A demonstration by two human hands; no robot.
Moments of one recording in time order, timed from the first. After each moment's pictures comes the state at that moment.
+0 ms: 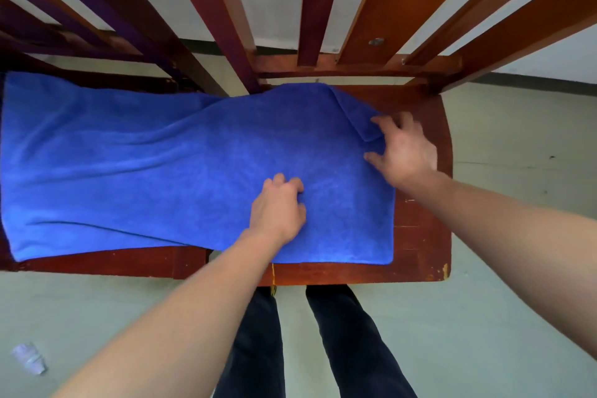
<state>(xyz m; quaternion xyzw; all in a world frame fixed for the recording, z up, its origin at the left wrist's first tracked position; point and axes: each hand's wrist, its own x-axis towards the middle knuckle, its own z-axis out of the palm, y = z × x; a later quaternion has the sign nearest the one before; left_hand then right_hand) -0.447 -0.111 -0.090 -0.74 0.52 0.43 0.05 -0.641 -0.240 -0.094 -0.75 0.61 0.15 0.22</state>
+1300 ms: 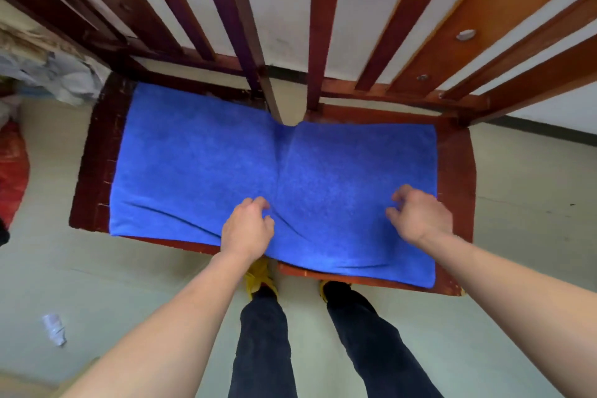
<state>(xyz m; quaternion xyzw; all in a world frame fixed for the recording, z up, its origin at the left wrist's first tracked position) -0.357 -0.028 -0.044 -0.84 0.40 0.38 0.00 -0.618 -0.162 -0.045 -0.67 0.64 0.23 0.29</state>
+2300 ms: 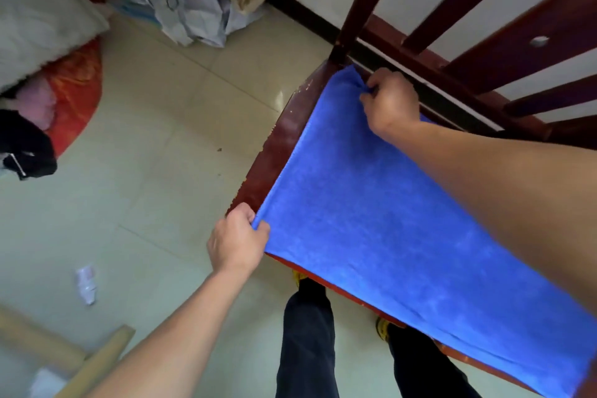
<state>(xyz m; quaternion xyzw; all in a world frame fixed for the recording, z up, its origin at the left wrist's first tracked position) -0.030 0.108 -0.107 -0.93 0.11 0.35 -0.07 -0.081 -0.191 -0.112 -0.81 0.52 0.08 0.26</state>
